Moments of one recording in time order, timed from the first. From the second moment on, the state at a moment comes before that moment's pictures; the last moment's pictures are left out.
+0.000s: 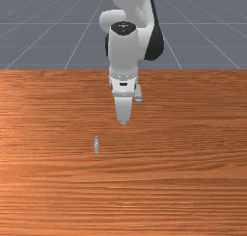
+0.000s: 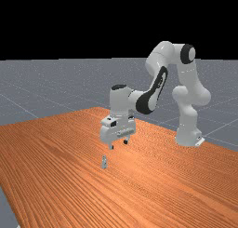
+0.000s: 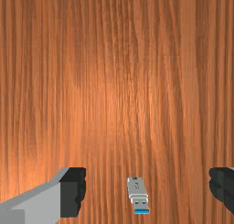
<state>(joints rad) 0.00 0.39 0.00 -1.96 0.00 2.36 -0.79</state>
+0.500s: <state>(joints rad) -0.02 0.40 0.00 -1.96 -0.01 2.36 -0.87</state>
